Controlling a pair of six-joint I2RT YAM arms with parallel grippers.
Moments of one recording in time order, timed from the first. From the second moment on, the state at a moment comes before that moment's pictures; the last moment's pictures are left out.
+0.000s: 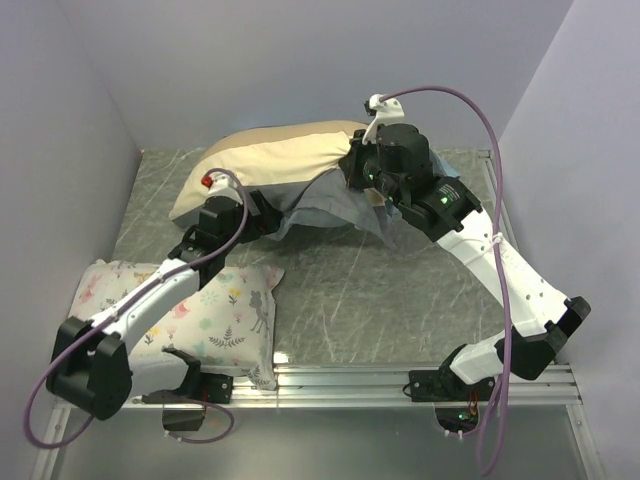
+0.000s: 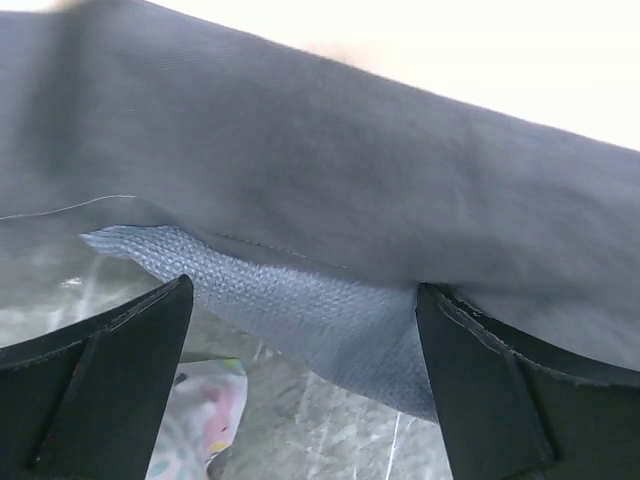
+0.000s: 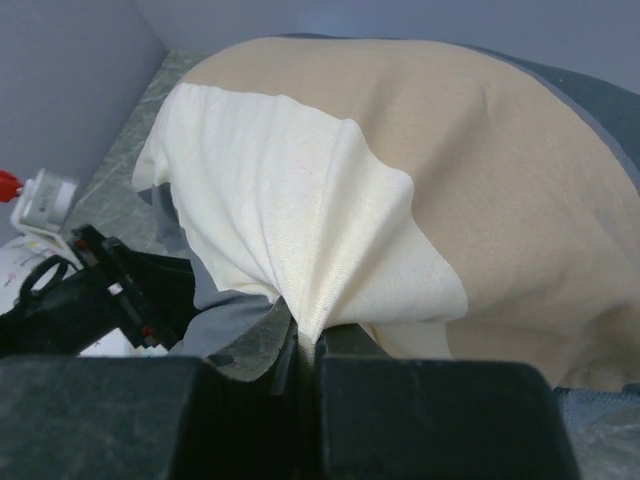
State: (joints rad) left arm -0.43 1.19 0.79 0.01 -0.10 -0.64; right arm 0.72 1.42 1.71 -0.58 0.26 0.31
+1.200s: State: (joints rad) left arm -0.37 1.13 0.97 -0.17 -0.23 -0.68; right arm 0.71 1.42 1.71 -0.59 0.30 0.29
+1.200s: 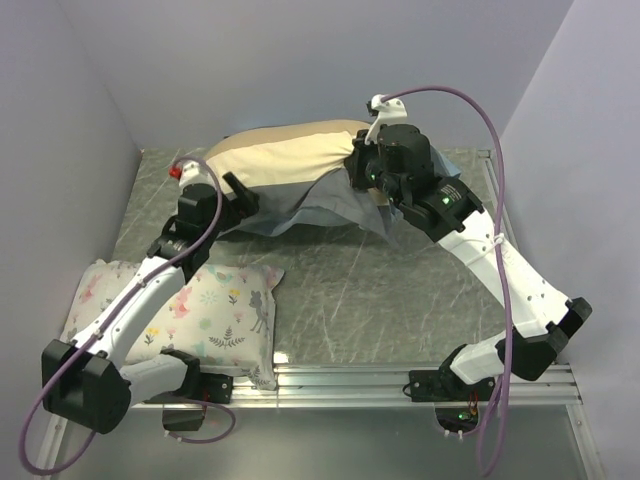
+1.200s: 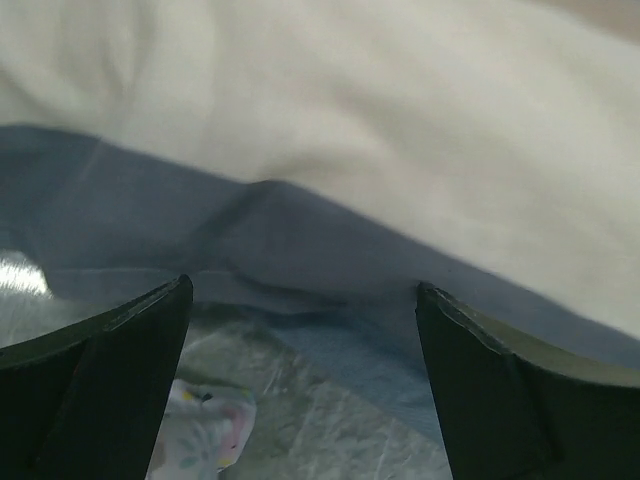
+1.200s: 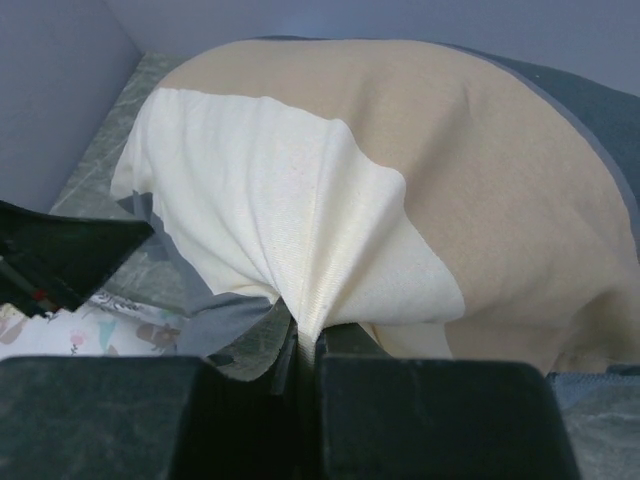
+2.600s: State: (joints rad) left arm -0.18 1.31 0.89 0.07 -0.15 -0.65; right arm 0.71 1.38 1.69 -0.62 0.32 0.28
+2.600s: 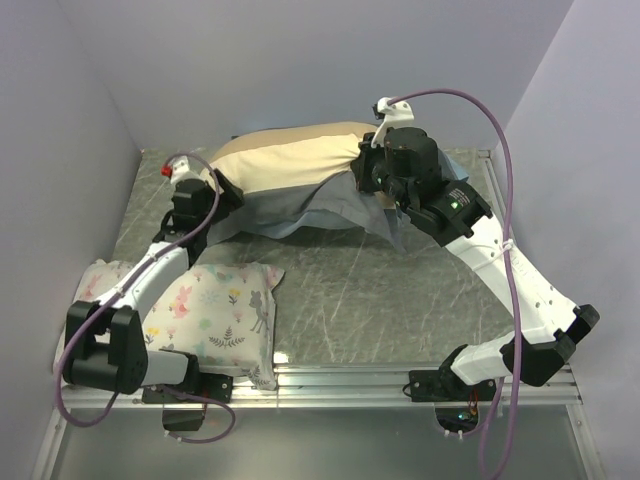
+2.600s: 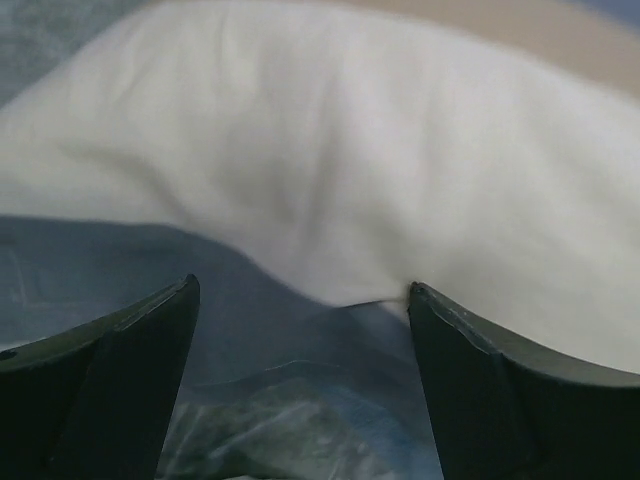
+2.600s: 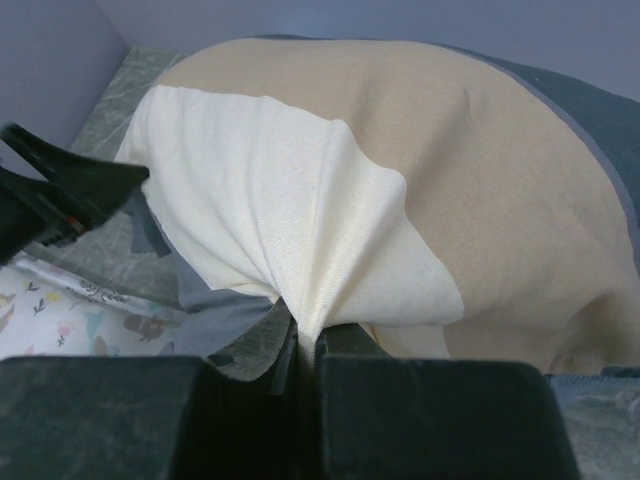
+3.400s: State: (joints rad) left arm -0.11 1.59 0.72 0.59 0.18 -0.64; right arm 0.71 1.38 1.71 -0.64 0.33 0.26
